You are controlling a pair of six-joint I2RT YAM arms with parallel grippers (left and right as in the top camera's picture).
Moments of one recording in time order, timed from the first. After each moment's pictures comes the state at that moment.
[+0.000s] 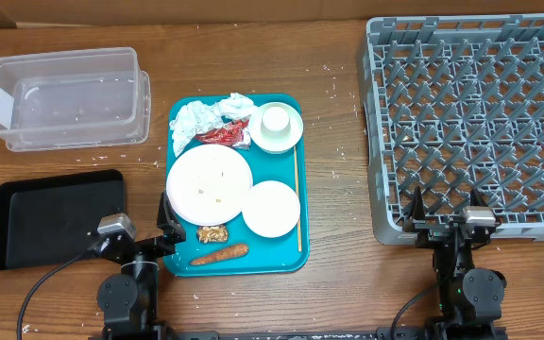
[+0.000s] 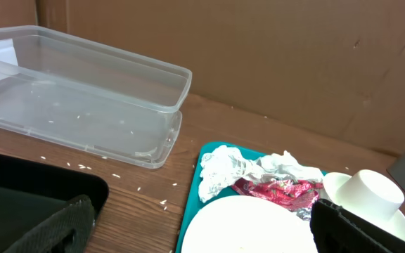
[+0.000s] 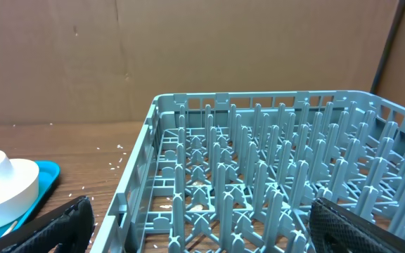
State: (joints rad) left arm 0.10 0.02 0.01 -0.08 -0.03 -0.29; right arm 0.07 0.01 0.02 -0.02 0.11 0.01
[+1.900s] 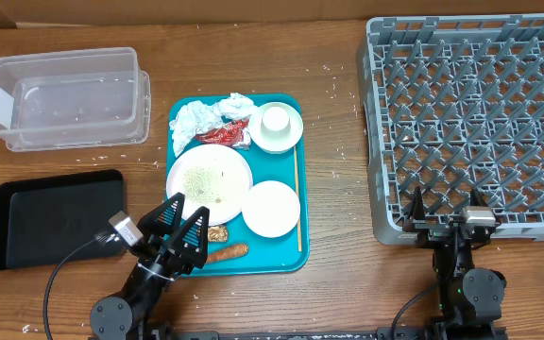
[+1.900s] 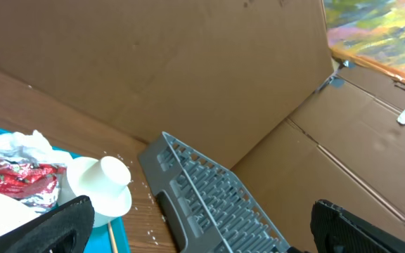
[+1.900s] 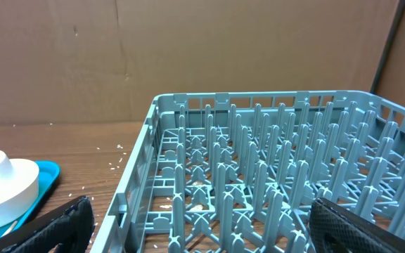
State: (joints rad) left arm 0.10 0.02 0.01 0.25 0.60 -0.95; right arm 0.07 0.01 0.02 -0.02 0.11 0.01
